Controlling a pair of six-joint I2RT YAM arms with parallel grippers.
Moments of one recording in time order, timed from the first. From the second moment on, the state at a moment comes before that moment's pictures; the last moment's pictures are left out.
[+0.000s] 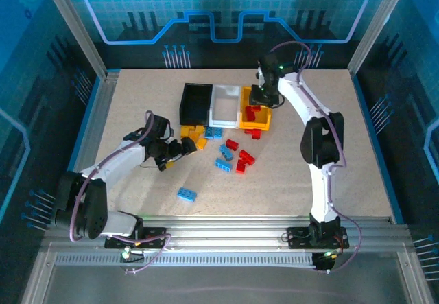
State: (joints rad) left arm -0.23 1.38 0.81 -0.58 0.36 -0.73; right arm 0.30 2.22 2.10 -1.11 -0.15 0.35
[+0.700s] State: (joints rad) left arm -0.23 1.34 0.79 -0.65 0.36 -0.72; right arm 0.28 2.37 2.21 -1.18 -0.19 0.38
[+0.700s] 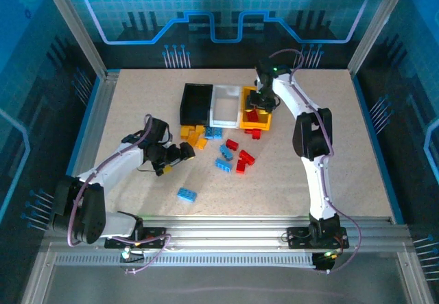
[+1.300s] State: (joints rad) left arm -0.32 1.24 0.73 -0.88 0.35 -0.89; right arm 0.57 1.81 1.48 -1.06 -0.20 0.30
